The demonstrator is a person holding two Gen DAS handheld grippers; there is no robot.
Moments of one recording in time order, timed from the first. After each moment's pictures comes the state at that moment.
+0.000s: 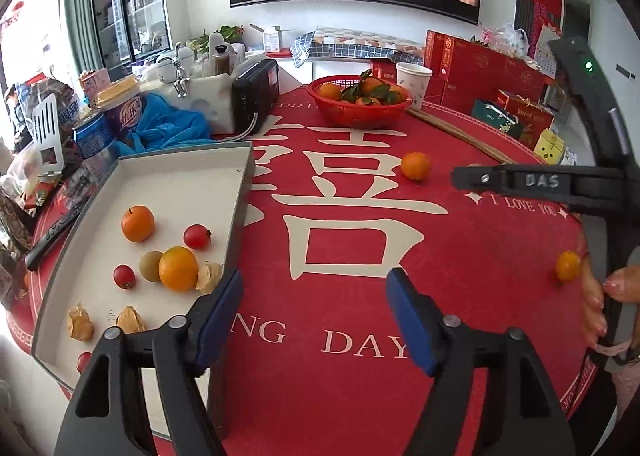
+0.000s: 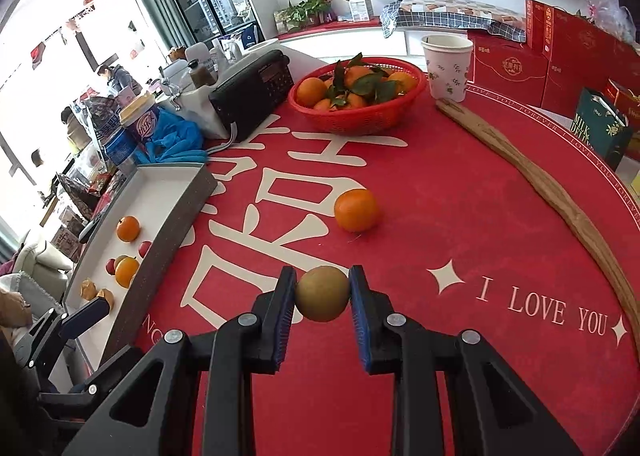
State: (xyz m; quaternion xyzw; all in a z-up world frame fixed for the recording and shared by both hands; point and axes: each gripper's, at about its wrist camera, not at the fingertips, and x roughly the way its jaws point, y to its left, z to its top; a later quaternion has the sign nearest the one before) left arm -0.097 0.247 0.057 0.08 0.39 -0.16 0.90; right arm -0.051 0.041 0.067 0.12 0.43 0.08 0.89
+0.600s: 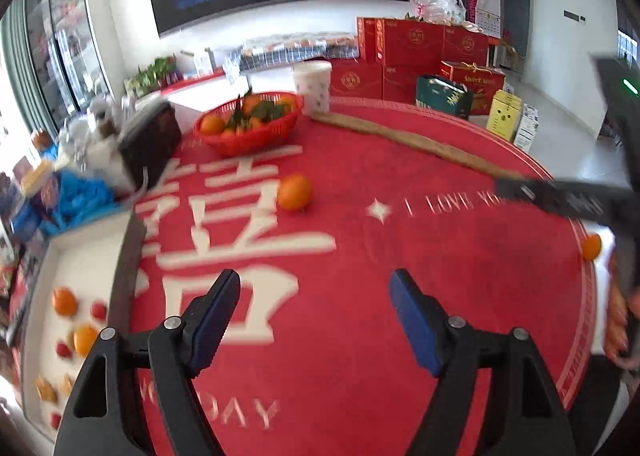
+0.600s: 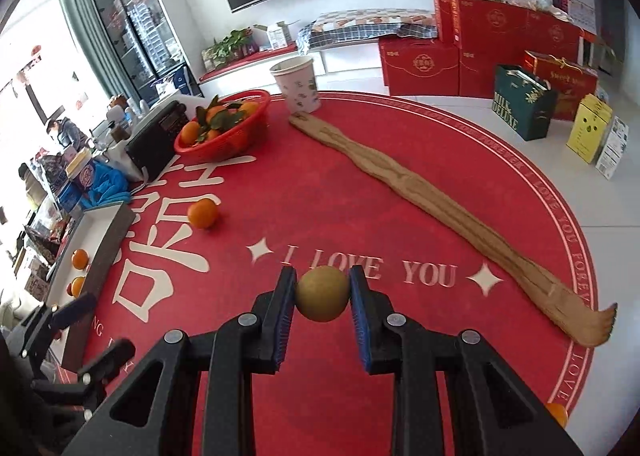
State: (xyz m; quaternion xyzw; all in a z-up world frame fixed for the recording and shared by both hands) left arm -0.094 0.121 0.064 0.16 0.35 -0.24 0.89; right arm -0.135 -0.088 0.063 0.17 0.39 -0.05 0.90
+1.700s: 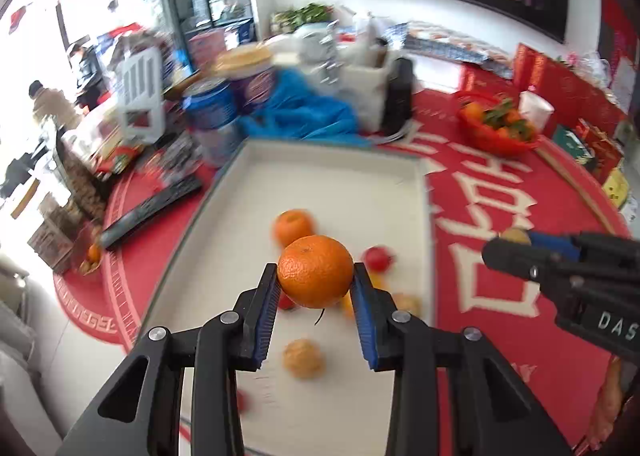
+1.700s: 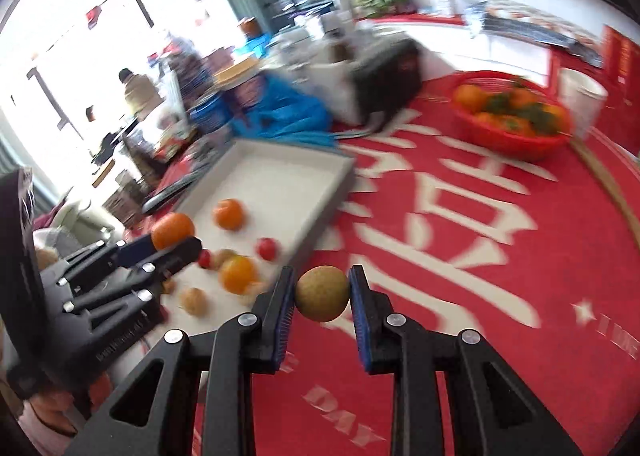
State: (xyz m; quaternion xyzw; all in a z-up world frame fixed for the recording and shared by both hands) left arm -0.035 0.366 0.069 0.04 0.42 -0.02 0.90; right arm -0.027 0.177 0.088 0.08 0.44 0.20 0.87
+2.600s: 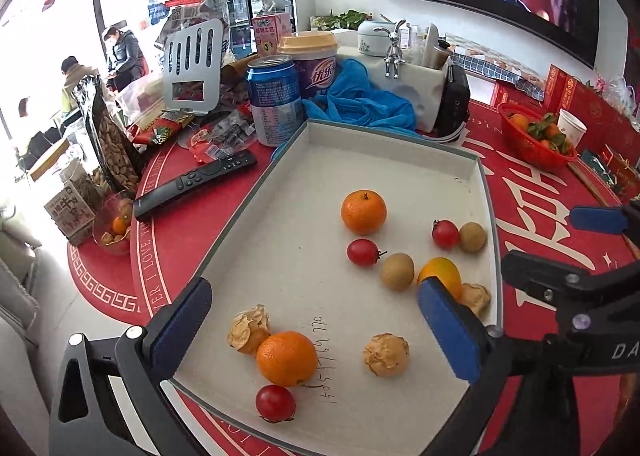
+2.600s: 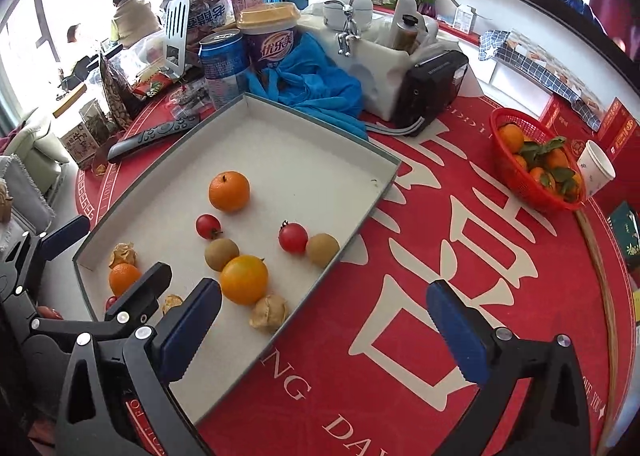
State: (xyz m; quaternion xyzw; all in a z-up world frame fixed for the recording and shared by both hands) left arm -0.046 0.399 0.051 0.02 0.40 0.03 0.92; right arm -0.012 0.246 0.086 -0.07 0.46 0.15 0.87
